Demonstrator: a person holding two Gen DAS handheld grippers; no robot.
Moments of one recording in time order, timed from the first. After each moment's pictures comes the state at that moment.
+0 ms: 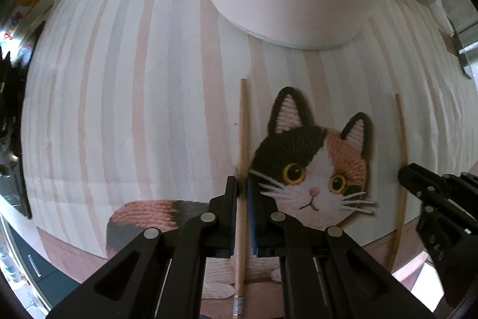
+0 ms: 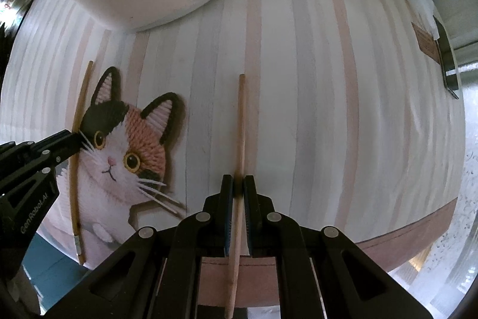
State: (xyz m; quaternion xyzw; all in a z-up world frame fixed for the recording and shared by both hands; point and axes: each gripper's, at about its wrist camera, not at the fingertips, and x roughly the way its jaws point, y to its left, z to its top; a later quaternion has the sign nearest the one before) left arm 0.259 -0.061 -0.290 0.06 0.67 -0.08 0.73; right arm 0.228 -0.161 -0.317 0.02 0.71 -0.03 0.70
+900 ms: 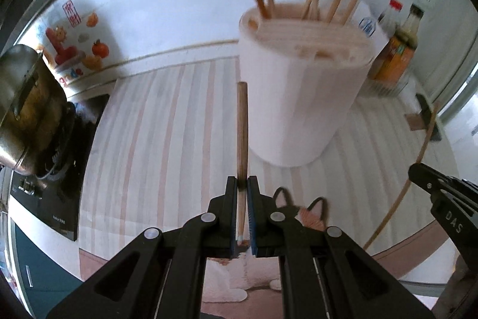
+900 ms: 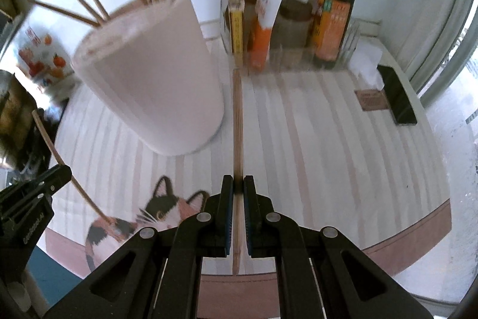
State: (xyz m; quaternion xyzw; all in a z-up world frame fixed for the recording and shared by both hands) left arm 0.232 -0.027 -0.141 0.04 0.49 -0.06 0.87; right arm 0.206 -0.188 -0.183 0.10 0.53 -0.05 0.84
